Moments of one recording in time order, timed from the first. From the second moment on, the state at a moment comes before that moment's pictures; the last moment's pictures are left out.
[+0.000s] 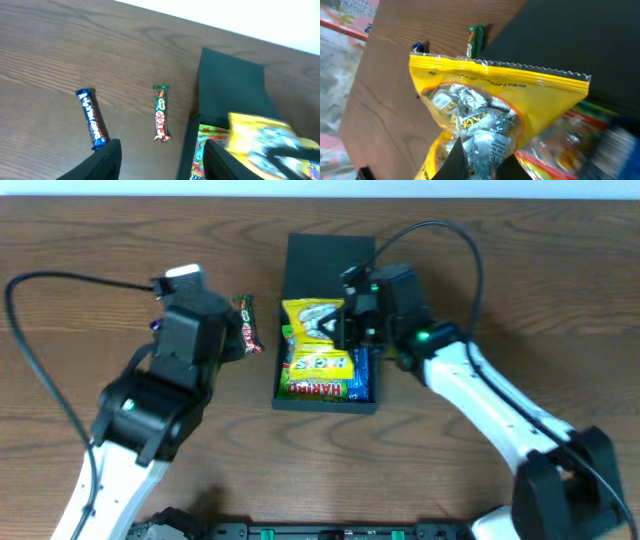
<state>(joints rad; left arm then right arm) -0.41 1.11 1.22 -0.85 -0.35 -0.51 0.49 1.66 1.13 -0.25 -0.44 0.48</state>
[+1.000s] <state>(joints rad) -0.41 1.09 1.22 -0.92 -0.35 -0.51 0.39 1.47 1.27 -0.70 0.06 0.60</state>
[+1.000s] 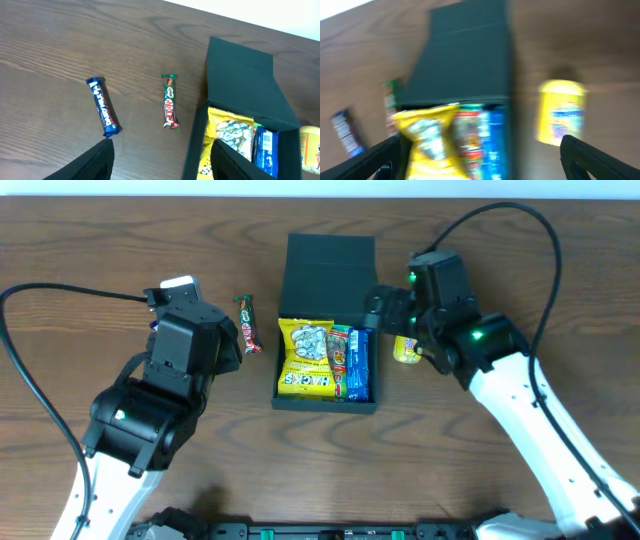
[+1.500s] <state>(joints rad) -0.41 1.11 1.22 -0.92 -0.35 -0.51 0.28 1.88 1.24 -0.69 0.13 0.70</state>
